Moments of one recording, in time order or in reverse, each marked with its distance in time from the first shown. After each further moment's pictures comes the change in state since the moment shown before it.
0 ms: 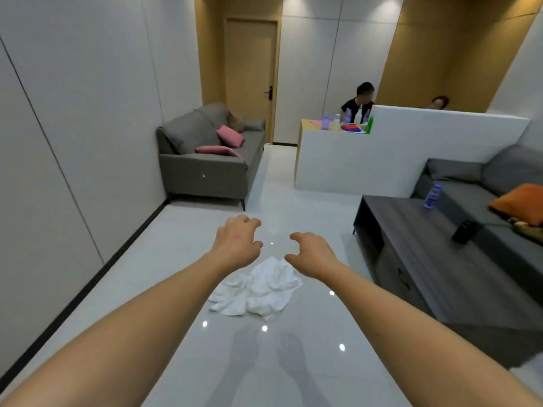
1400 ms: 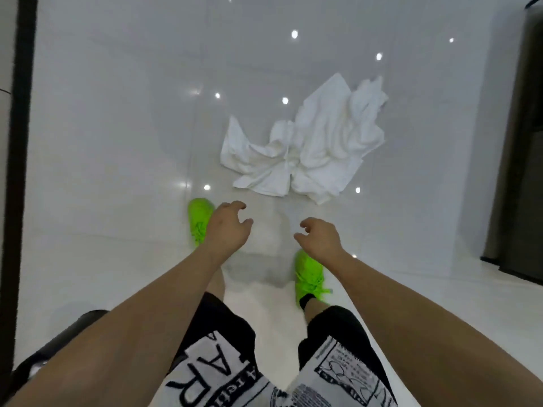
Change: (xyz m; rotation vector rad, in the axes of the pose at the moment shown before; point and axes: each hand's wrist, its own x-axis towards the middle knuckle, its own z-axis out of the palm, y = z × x) left_hand 0.342 -0.439 0.498 -0.373 -0.812 -0.689; right_hand 0.522 0.068 0.522 0.206 -0.788 0.587
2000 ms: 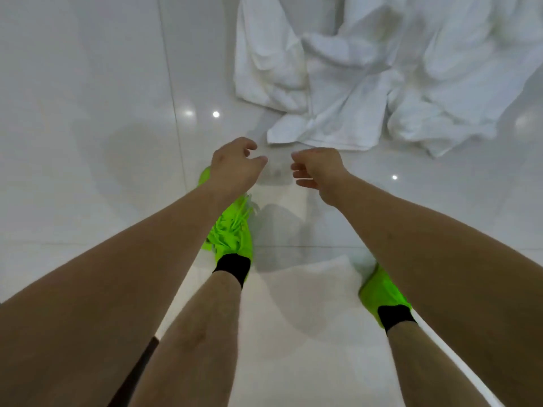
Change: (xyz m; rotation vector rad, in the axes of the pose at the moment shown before) left_hand 0.332 -0.191 0.098 -0.015 -0.117 -0.164; right_hand 0.358 -0.056 0.229 0.899 -0.149 0.452
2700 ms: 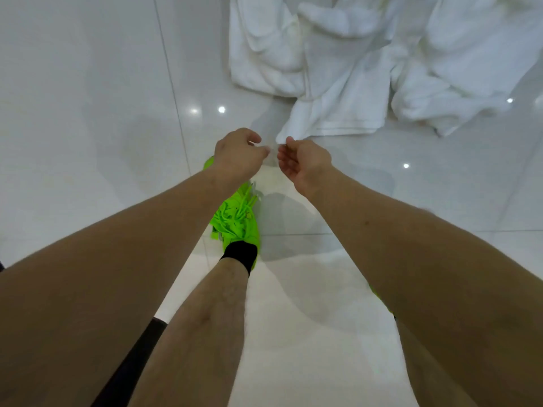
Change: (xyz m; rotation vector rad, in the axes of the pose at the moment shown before) left_hand -0.009 0.005 0.003 -0.052 -0.030 -0.060; right_hand 0.000 0.015 0.036 0.640 -0.003 0.201
